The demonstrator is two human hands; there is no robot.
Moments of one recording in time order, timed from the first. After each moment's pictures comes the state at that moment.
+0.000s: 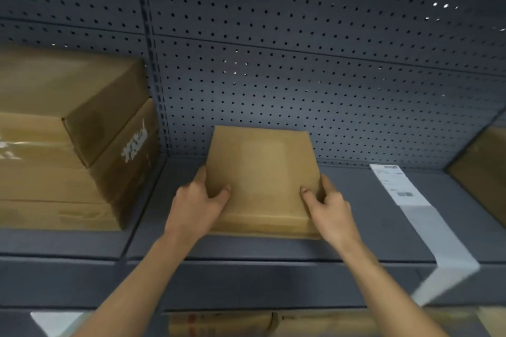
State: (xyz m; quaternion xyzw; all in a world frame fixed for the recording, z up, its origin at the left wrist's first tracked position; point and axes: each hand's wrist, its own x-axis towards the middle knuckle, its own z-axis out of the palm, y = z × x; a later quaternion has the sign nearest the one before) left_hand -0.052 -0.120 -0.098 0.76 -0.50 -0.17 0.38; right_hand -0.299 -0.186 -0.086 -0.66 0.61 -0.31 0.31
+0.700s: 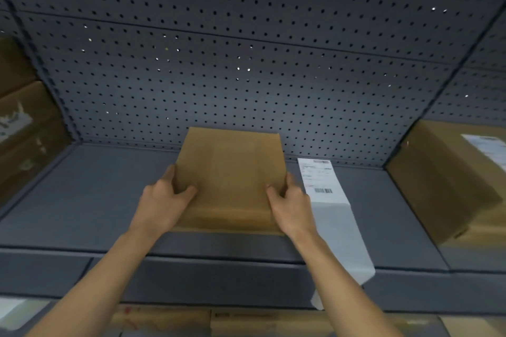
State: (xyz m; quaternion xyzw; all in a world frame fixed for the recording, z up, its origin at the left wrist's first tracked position) left_hand -0.244 -0.187 -0.106 0.80 -0.46 -0.18 0.34; right_hand -0.477 -0.270 -0.105 -0.69 0.58 -0.28 0.34
